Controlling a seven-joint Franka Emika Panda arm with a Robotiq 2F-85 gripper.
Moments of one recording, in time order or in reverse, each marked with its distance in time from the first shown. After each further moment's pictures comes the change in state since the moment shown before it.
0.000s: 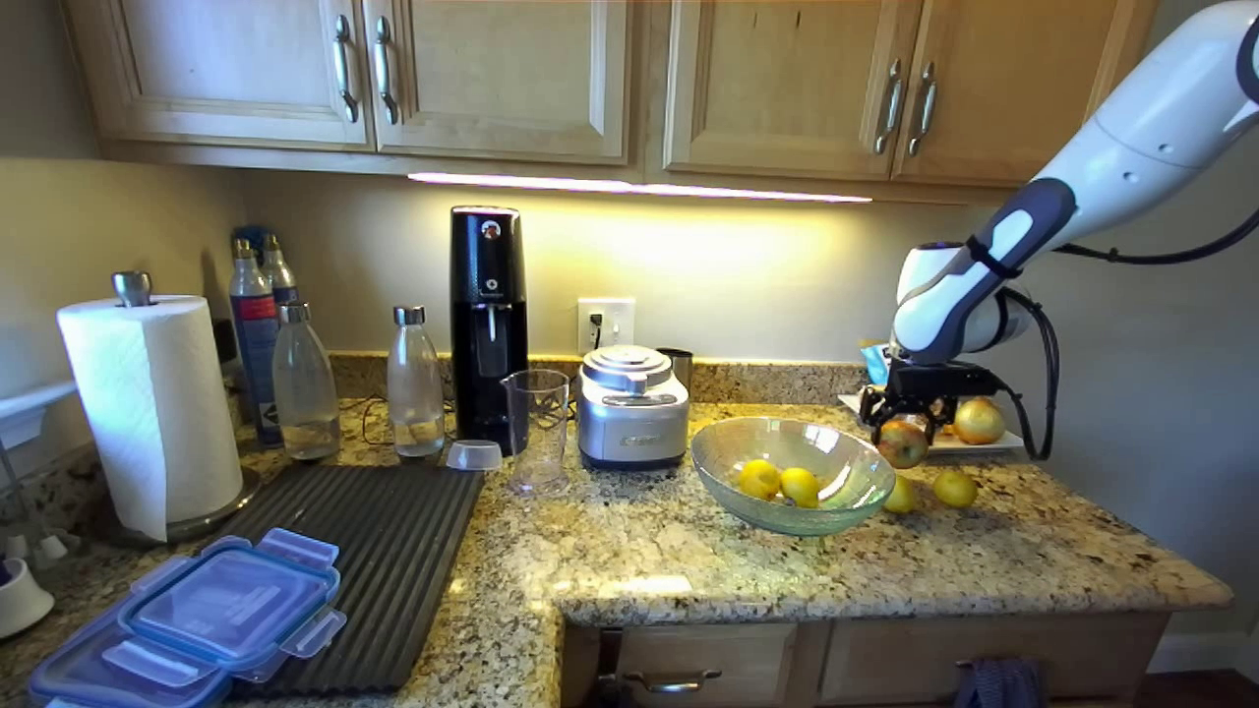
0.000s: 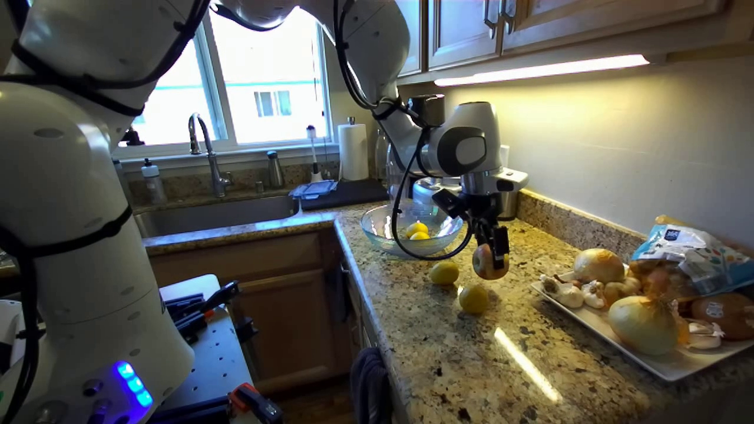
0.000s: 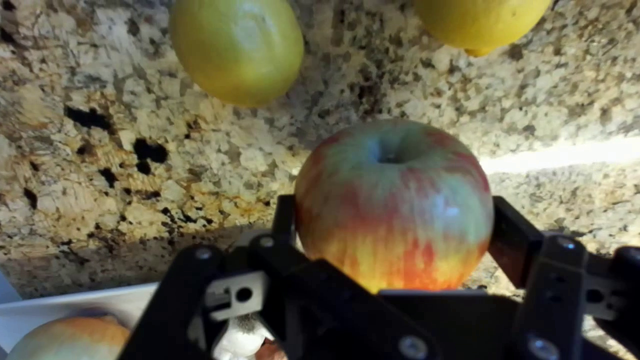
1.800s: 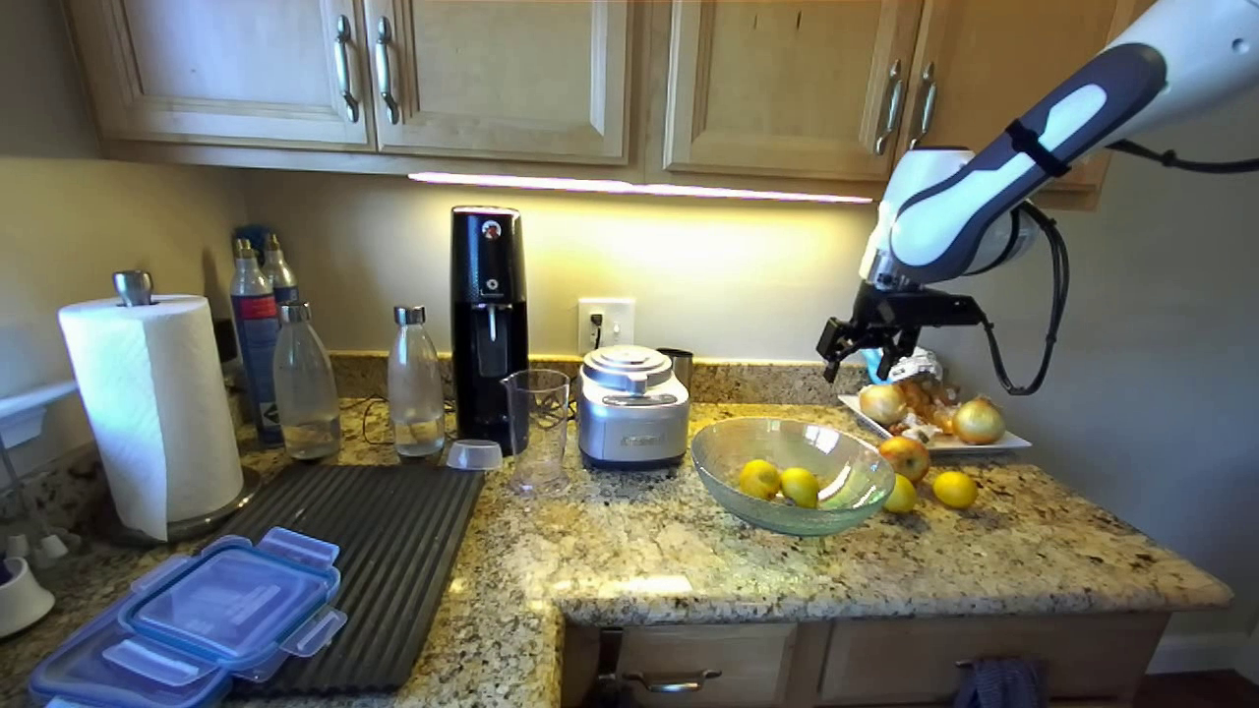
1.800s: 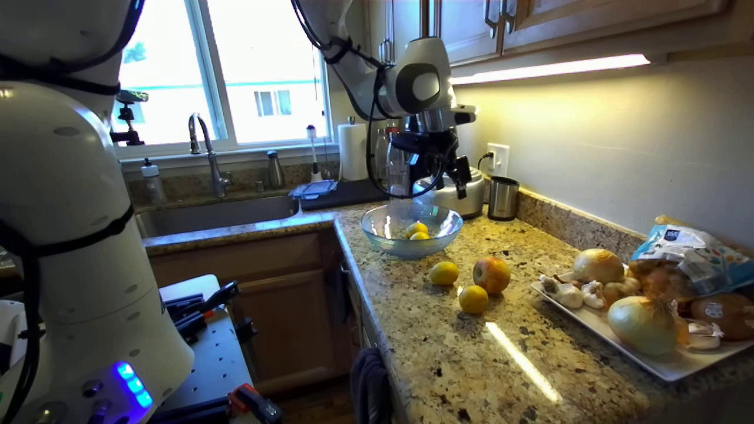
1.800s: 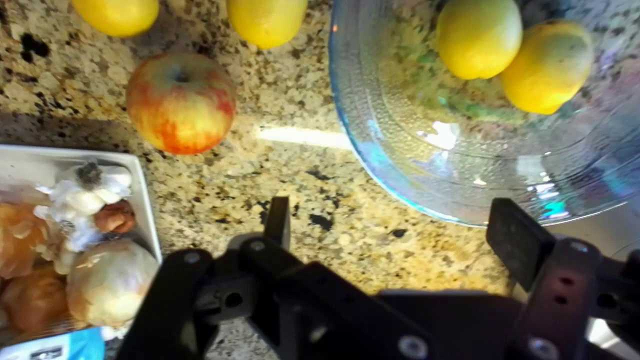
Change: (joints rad) arm 0.088 -0.313 0.105 -0.159 -0.038 -0.014 -0.141
